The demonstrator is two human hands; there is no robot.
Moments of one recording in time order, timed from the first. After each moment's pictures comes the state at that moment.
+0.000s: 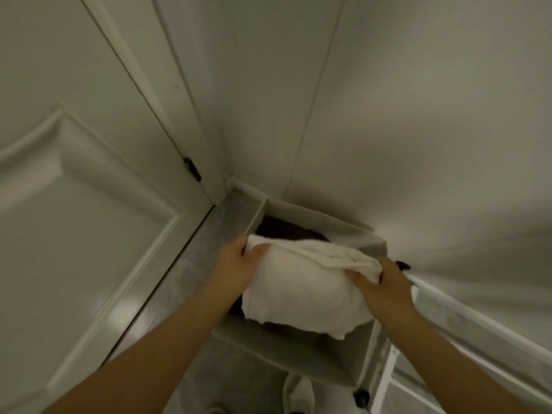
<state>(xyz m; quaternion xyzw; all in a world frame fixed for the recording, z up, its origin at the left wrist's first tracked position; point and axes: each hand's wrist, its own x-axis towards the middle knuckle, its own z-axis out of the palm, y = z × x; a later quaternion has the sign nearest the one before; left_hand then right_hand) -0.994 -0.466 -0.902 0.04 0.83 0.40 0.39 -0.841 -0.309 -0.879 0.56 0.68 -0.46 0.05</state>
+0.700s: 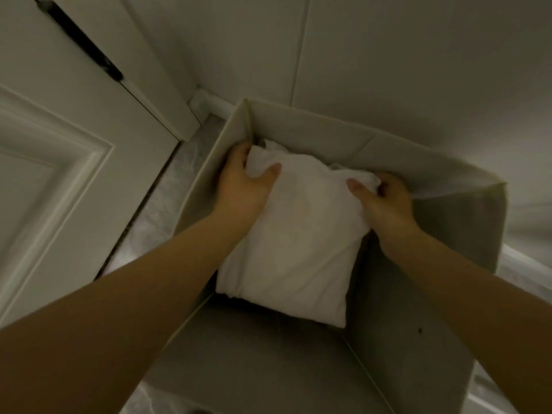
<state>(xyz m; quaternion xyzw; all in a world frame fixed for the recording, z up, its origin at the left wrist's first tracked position) -1.025 -0.391 -1.128 0.04 0.83 0.47 0.32 -0.900 -0.253 -1.147 0.59 0.58 -0.56 -0.05</state>
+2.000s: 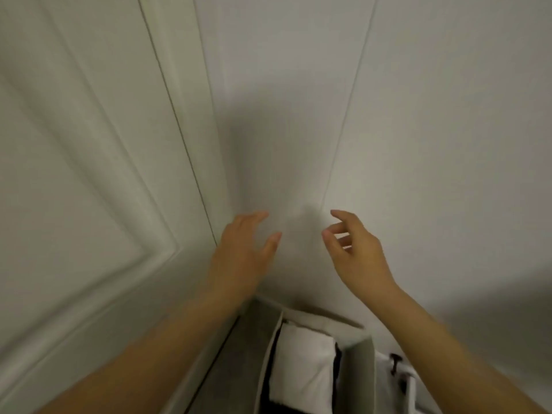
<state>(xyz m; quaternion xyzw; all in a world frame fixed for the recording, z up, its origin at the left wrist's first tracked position) -1.070 -0.486 -0.530 0.33 0.84 0.43 0.05 -0.950 -0.342 -0.521 0.30 0.84 -0.41 -0.20</state>
